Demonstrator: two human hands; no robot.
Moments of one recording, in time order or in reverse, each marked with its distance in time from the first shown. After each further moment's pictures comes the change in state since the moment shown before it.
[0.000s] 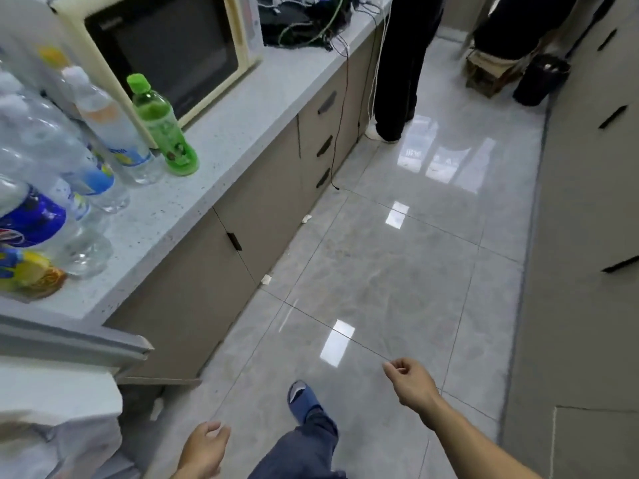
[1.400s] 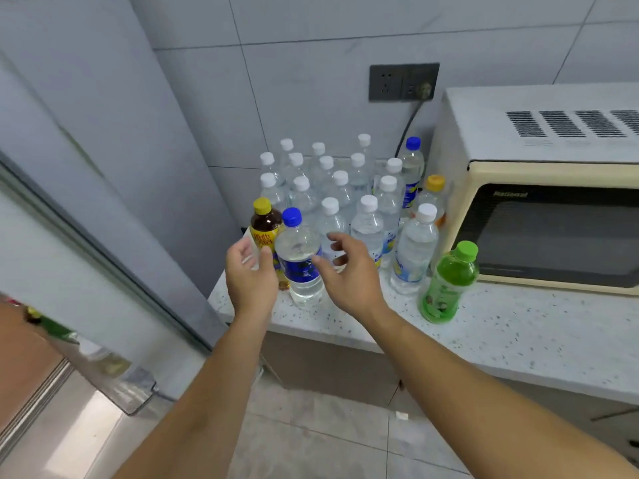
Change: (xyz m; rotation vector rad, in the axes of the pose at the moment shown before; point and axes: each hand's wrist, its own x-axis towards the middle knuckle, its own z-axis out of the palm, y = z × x) left_hand -0.063 0.327 -0.253 -1.178 1.346 0.138; right_hand -0.028 -0.550 0.265 -0.291 -0.948 -1.411
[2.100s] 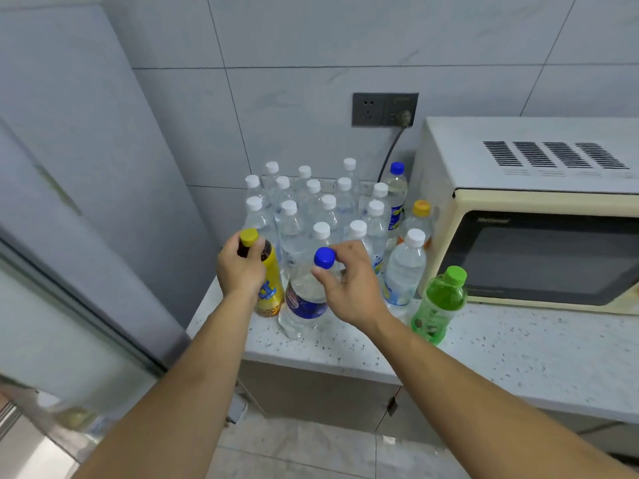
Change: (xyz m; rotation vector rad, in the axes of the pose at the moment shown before) left_hand 0.063 0.020 0.031 0.068 -0.073 0.093; right_hand 0.027 -0.009 -0.015 -0.045 0.024 -0.145
